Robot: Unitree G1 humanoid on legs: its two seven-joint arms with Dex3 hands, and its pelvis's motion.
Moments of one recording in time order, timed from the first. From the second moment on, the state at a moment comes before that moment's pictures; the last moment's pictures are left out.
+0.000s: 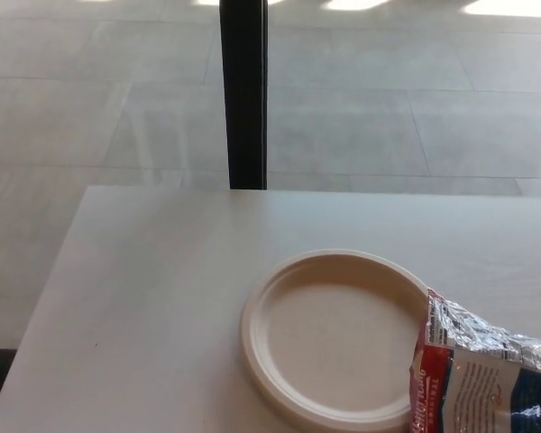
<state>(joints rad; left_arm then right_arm) 0.15 0.53 0.54 1.28 -0.17 -0.14 -0.10 -0.07 -0.64 -0.82 0.57 0.44 -0.16 0.18</state>
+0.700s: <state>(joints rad) 0.15 0.53 0.52 1.28 -0.18 -0.14 -0.11 0.03 -0.68 -0.39 0.19 0.42 -0.02 0.45</state>
